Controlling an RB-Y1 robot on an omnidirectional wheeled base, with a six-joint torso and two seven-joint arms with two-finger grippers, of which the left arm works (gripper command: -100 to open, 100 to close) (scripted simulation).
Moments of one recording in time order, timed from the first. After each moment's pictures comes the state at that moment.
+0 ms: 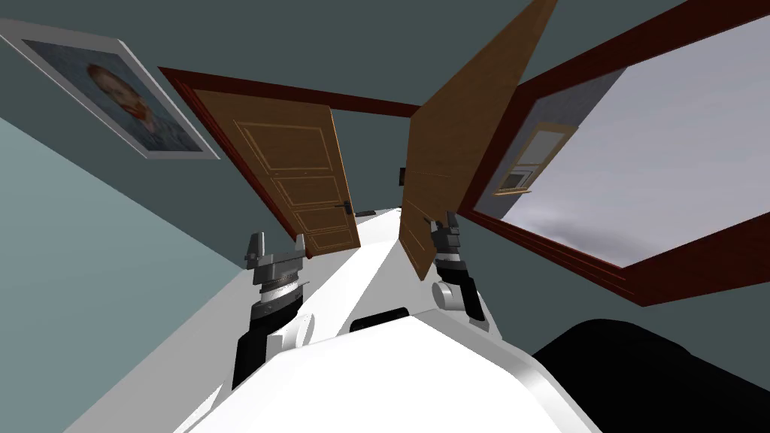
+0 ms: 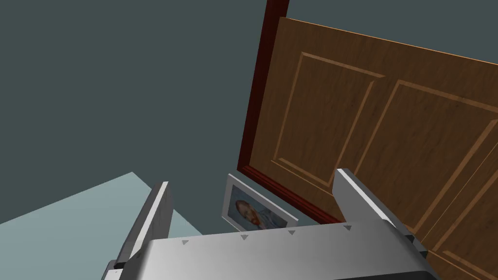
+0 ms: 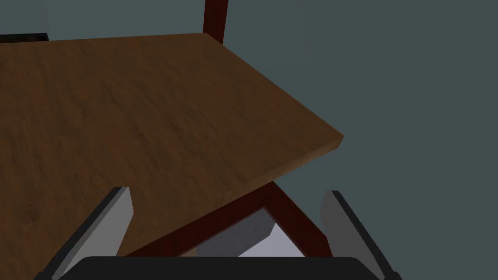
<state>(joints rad) 0.49 0.01 -0.06 -2.27 0.09 -0.52 0.16</state>
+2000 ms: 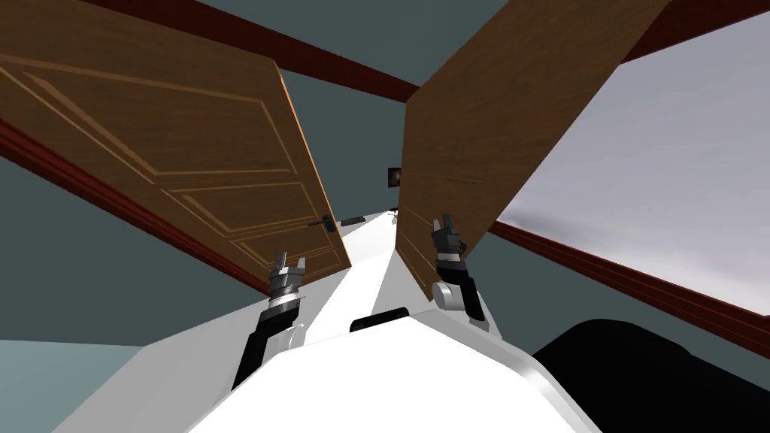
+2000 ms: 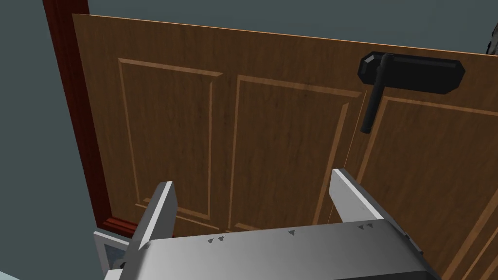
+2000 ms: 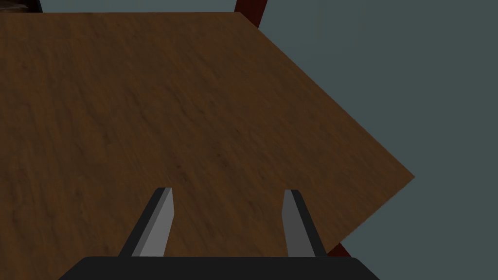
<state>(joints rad) 0.48 0.11 0.06 -1.96 0.24 -0.44 0.02</state>
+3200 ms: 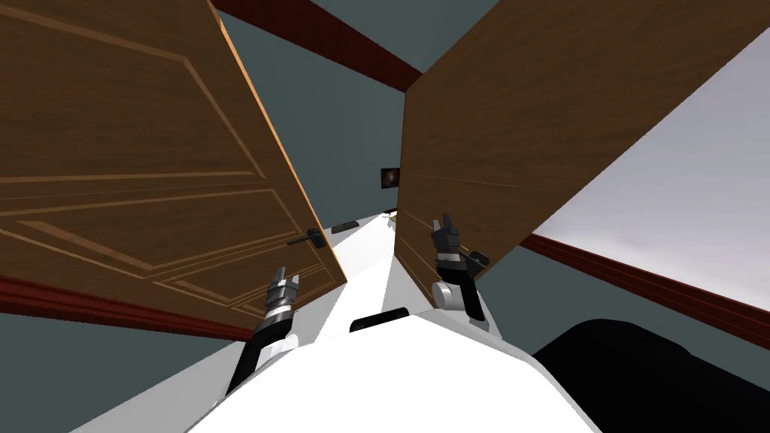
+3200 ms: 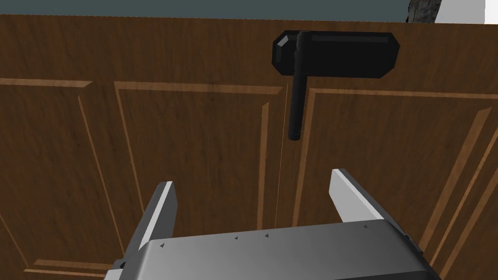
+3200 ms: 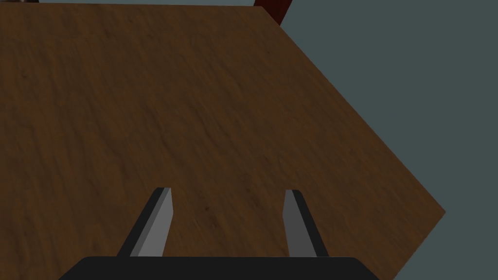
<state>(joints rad) 0.46 0.13 0.14 -1.75 0.33 -0.38 -0.07</state>
